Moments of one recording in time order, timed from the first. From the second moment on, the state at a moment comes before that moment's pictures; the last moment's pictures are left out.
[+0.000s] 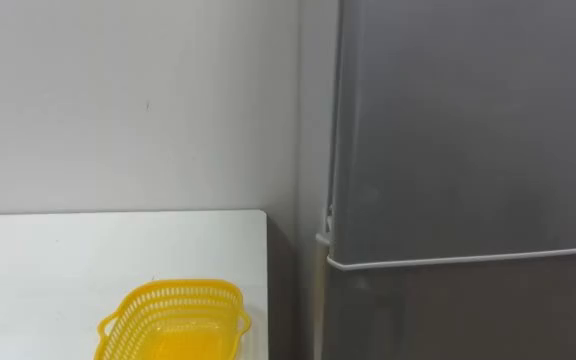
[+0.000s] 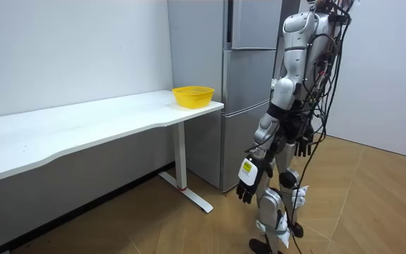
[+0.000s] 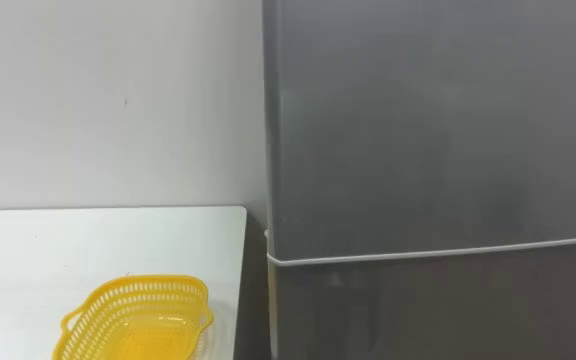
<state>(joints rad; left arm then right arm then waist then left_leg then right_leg) 0.22 0.18 0.03 1.12 0.37 0.21 -0.01 0.13 -0.19 0.05 1.31 -0.35 0.21 0.11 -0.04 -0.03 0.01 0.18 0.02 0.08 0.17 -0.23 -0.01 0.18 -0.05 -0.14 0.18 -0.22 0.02</state>
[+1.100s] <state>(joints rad) 0.23 0.17 0.15 1.14 -0.03 0.21 0.10 0.12 -0.20 0.00 1.32 -0.31 0.21 0.09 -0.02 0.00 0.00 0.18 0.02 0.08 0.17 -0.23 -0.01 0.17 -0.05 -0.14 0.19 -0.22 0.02</state>
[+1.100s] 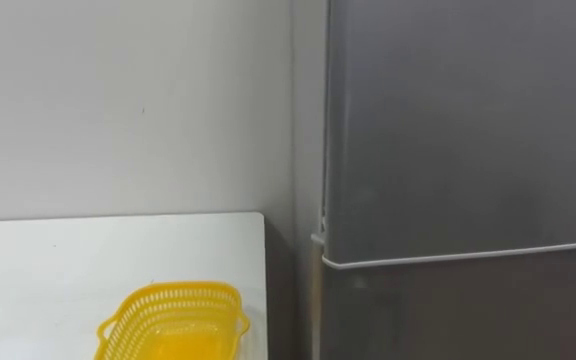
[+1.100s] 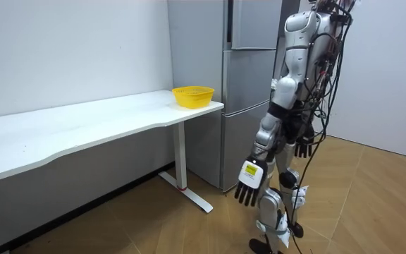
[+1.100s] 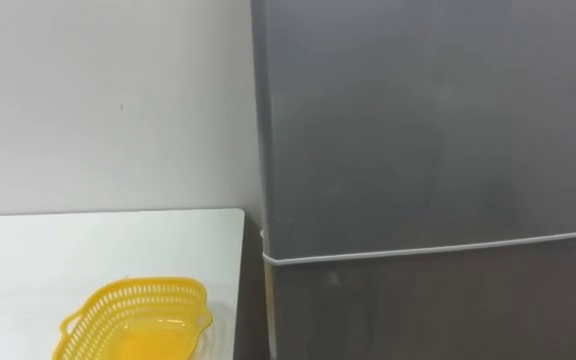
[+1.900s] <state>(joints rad) 0.19 0.17 0.37 0.73 -1.00 0.03 0.50 0.14 -0.20 -0.03 1.31 -0.29 0.20 0.04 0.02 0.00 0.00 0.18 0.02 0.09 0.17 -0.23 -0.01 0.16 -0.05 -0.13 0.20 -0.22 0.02</state>
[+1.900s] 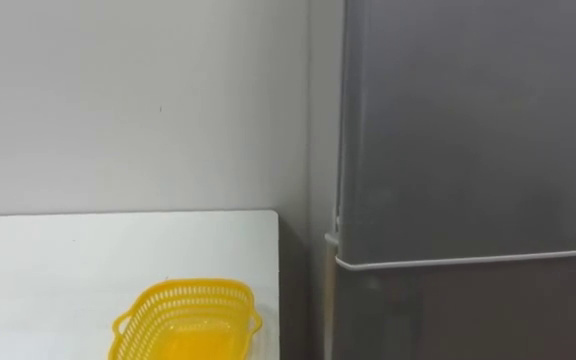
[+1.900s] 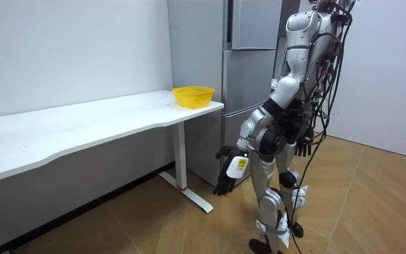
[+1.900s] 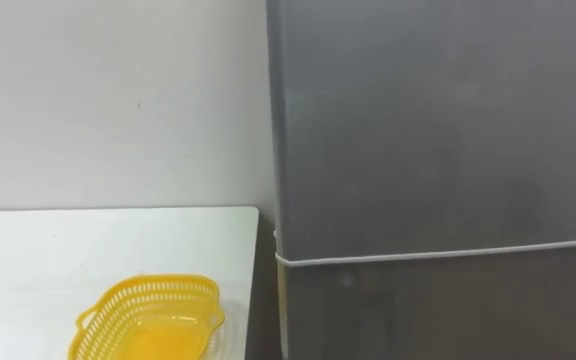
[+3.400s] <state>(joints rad) 0.08 0.26 0.21 -0.43 -0.54 -0.04 0.07 0.10 -0.22 -0.08 1.32 -0.40 0.09 0.16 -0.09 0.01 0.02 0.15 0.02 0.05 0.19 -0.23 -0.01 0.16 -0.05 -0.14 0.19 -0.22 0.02</state>
